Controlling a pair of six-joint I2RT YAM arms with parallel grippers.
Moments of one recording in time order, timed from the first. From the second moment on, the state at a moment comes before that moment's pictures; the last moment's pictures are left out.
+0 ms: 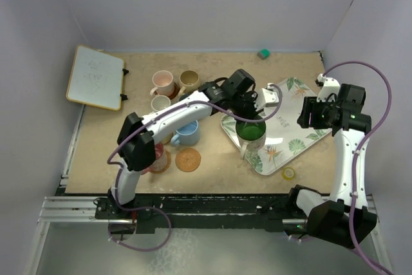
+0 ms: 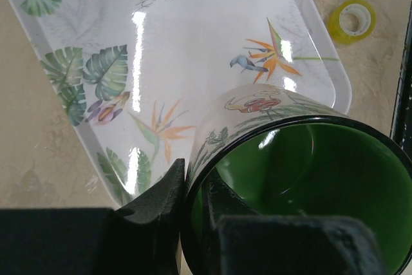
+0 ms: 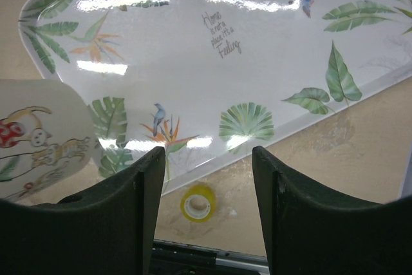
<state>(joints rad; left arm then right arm) -0.94 2.07 1.94 -0.67 0.34 0.34 -0.32 1.06 1.10 -0.93 -0.33 -0.23</state>
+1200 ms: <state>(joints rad) -0.76 1.44 1.23 -0.88 0.39 0.91 -0.33 1.06 1.10 -0.93 -0.50 -0.34</state>
